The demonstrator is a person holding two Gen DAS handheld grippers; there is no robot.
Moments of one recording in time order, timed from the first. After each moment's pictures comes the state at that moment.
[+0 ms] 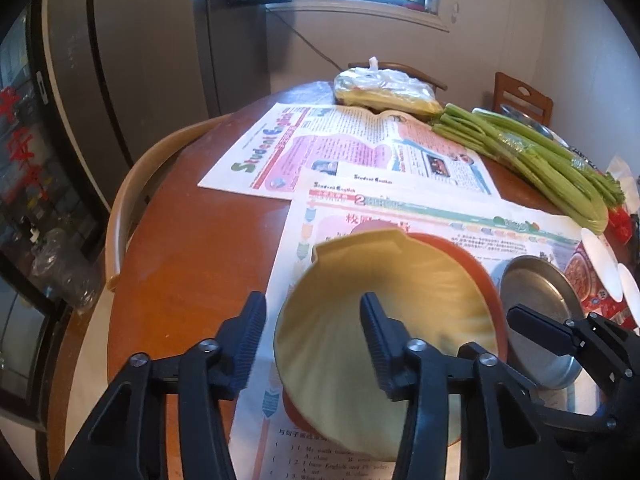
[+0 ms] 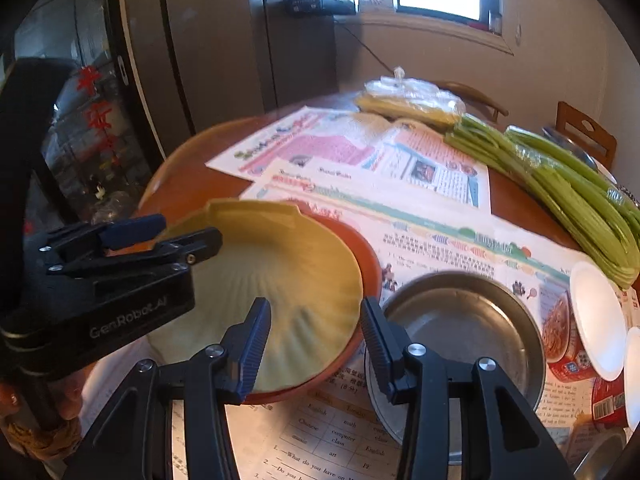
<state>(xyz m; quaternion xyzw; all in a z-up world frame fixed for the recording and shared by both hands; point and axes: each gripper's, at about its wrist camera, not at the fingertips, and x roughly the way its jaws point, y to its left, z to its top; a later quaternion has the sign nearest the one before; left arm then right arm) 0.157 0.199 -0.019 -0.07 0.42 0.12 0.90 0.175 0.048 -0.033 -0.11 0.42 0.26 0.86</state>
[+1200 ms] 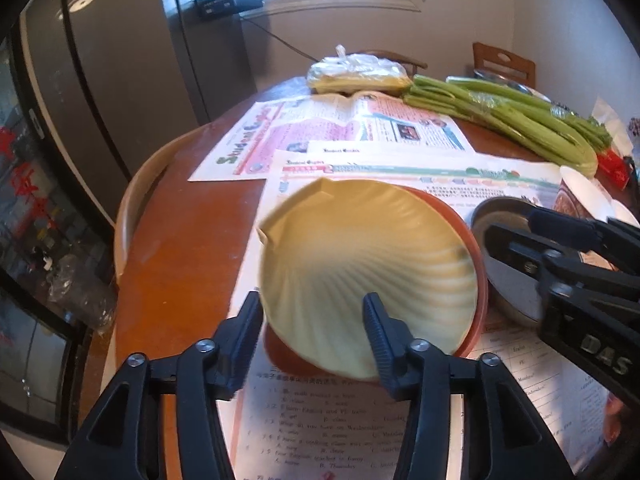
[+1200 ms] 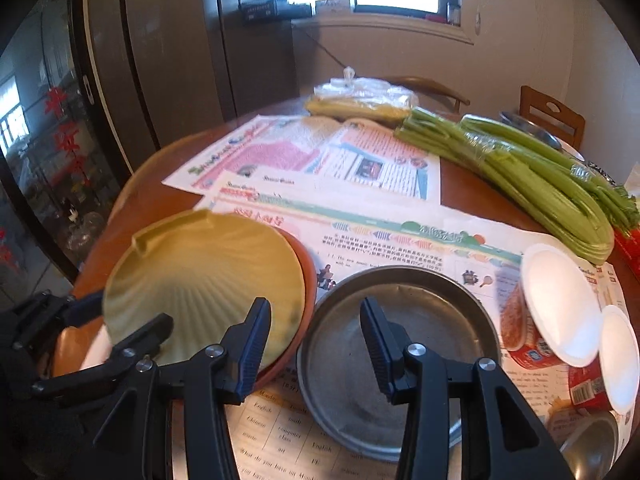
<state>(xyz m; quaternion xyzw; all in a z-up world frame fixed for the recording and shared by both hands) 0.121 0.159 -0.018 0.00 0.42 0.12 0.90 0.179 0.010 -0.013 -0.07 0.40 0.21 0.89</state>
